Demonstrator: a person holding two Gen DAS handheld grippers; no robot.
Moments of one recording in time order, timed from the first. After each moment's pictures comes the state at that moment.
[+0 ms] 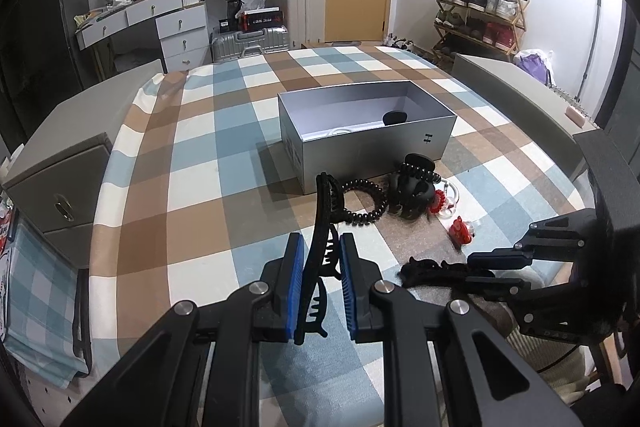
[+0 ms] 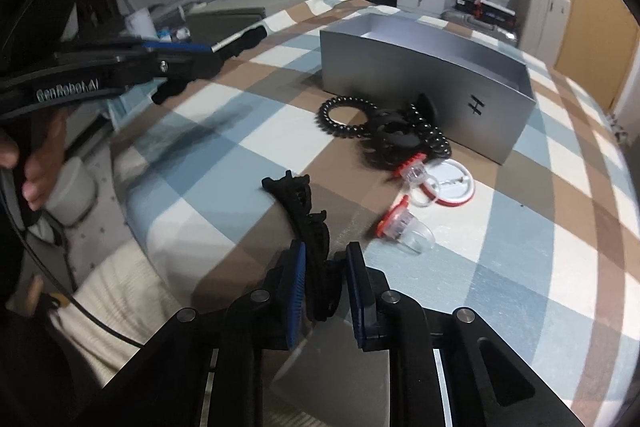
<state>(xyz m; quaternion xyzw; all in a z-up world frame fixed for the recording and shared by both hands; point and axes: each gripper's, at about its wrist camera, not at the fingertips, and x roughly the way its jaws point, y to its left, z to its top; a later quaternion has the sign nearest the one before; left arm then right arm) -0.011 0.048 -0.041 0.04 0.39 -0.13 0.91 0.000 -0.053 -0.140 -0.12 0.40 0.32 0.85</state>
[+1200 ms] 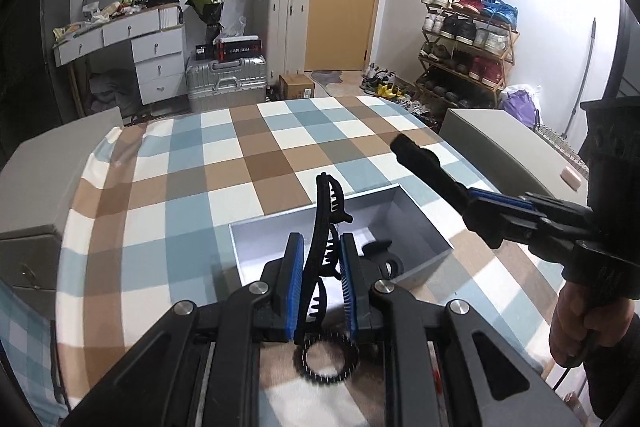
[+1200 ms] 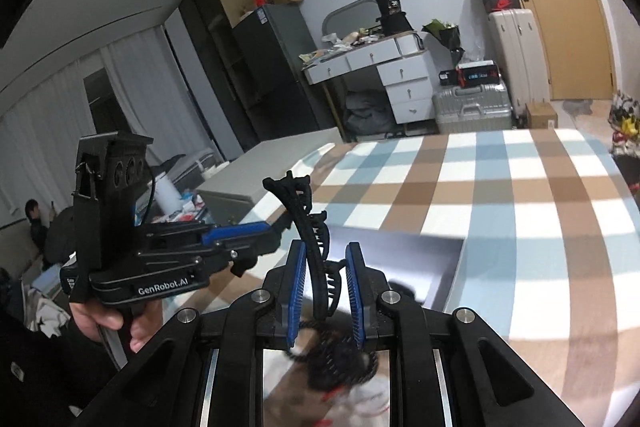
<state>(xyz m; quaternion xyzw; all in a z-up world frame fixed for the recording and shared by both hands) 0.092 0.011 -0.008 0.01 0.35 -0.17 0.92 0.109 -0.119 -0.041 0.09 0.26 0.37 0.89</state>
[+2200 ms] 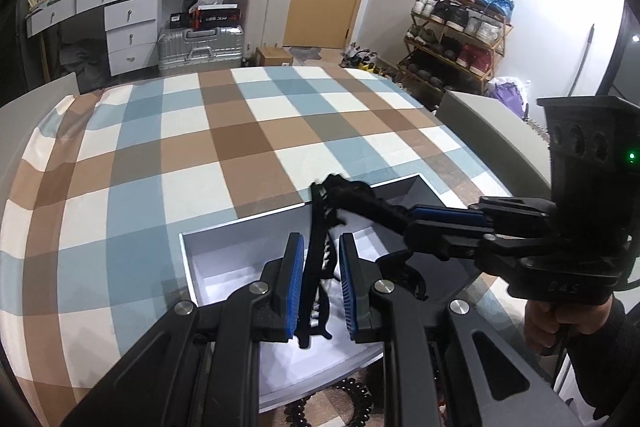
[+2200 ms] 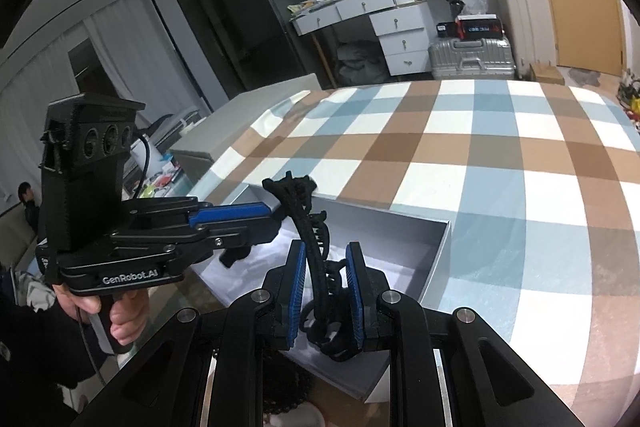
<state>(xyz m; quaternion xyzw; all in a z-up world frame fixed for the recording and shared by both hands) 0.126 -0.001 -0.039 -0.02 0.39 -0.22 0.89 0.175 -0.107 -0.095 0.06 0.34 0.37 0.86</state>
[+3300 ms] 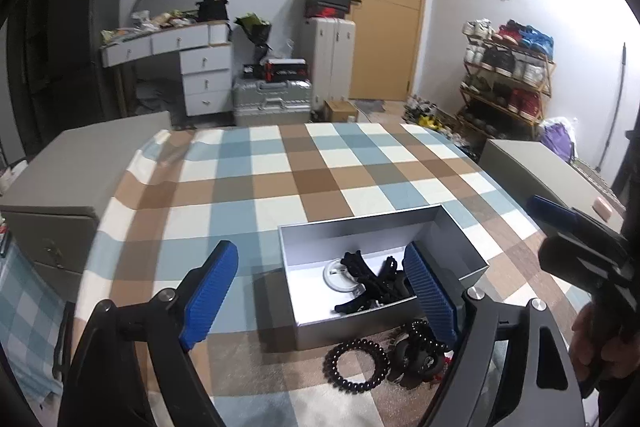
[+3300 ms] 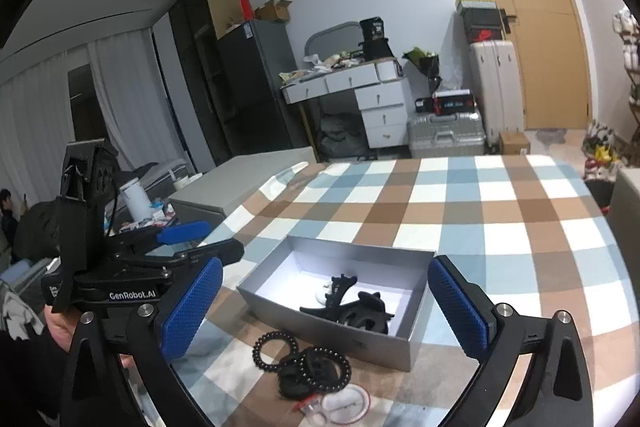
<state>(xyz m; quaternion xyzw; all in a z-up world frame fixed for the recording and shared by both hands) 0.066 0.022 -0.008 -0.01 0.30 -0.08 0.95 0.086 -0.120 -0.043 0.06 0.21 0.31 0.92</state>
